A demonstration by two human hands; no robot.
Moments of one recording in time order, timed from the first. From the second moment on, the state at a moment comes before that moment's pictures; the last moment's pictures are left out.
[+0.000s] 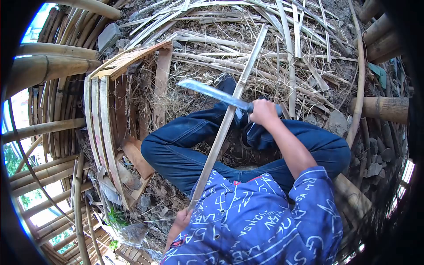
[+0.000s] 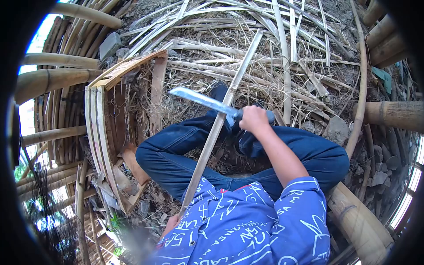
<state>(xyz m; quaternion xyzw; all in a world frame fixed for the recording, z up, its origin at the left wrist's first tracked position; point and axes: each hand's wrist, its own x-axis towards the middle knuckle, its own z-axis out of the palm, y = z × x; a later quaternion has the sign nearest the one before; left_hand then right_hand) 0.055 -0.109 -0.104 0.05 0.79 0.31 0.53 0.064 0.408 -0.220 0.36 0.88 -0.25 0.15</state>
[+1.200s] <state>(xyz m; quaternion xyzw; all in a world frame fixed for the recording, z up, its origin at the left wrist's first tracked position) 0.046 -0.078 -0.090 0.05 0.76 0.36 0.55 0.063 0.489 -0.141 0.48 0.86 -0.13 -0.09</state>
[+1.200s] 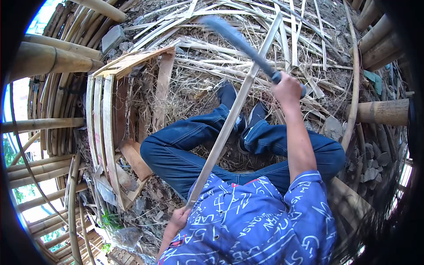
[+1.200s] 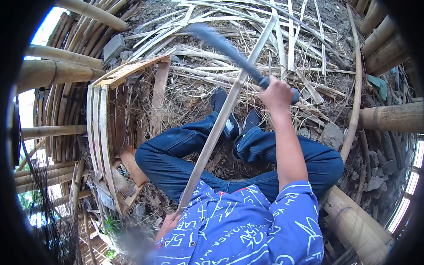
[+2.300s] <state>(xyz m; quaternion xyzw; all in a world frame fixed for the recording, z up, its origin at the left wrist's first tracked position) 0.011 0.041 -0.101 0.20 0.87 0.23 0.40 0.071 0.372 -0.170 0.25 0.93 -0.26 0.11</state>
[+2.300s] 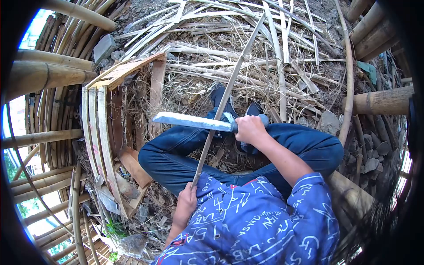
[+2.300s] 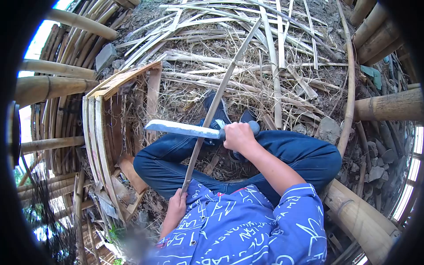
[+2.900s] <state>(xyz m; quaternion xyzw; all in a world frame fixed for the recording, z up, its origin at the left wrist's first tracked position) 0.012 0.041 -0.091 0.17 0.87 0.22 0.41 0.039 0.531 -0.188 0.43 0.88 -0.16 0.13</state>
